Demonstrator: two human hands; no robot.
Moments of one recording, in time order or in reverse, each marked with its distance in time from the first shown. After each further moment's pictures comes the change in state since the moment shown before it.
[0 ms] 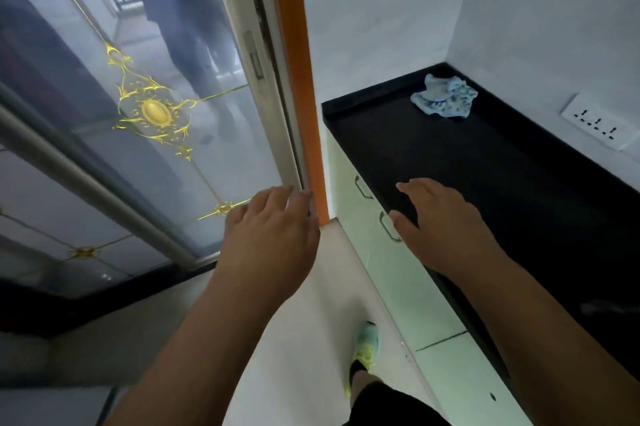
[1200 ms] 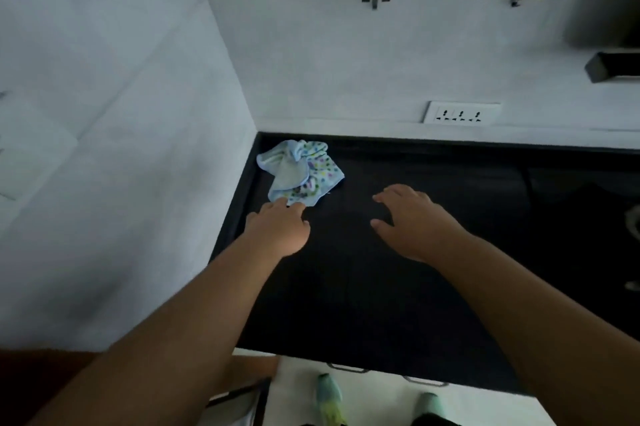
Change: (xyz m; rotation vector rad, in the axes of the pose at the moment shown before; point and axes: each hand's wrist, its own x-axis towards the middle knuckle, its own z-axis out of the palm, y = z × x) left_hand 0.640 0.180 0.130 0.302 -0.495 0.897; right_hand 0.360 0.131 -0.018 0.236 0.013 0.894
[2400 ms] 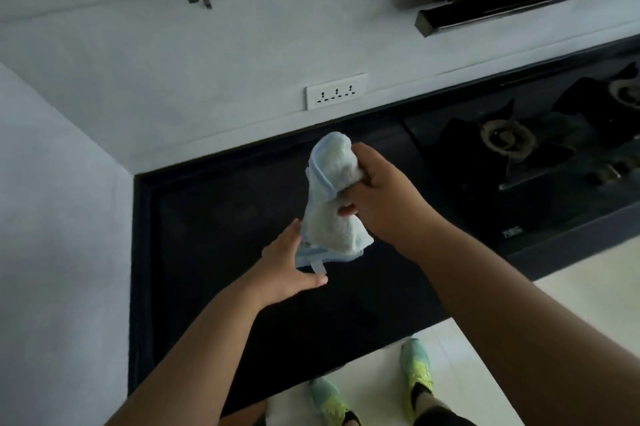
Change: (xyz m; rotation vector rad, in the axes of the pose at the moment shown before) left_hand 0.000 0.078 0.037 -0.430 -0.254 0.510; right_hand -0.065 0.013 -0.022 0.997 0.496 0.161
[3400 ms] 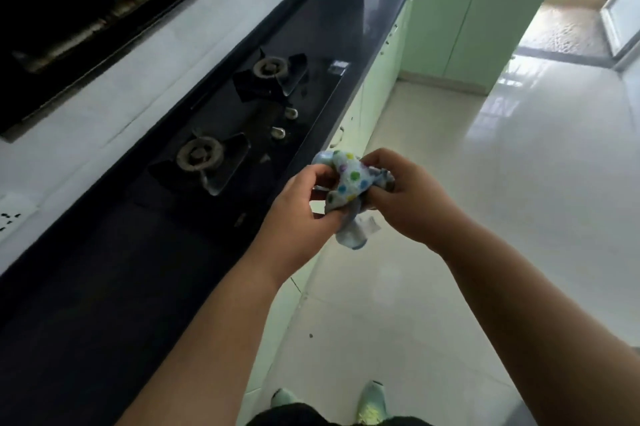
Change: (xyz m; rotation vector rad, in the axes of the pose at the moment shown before) left_hand -0.096 0.410 0.290 -0.067 -0.321 0.812; right_hand -0.363 0.155 -0.329 -0.064 0.841 0.319
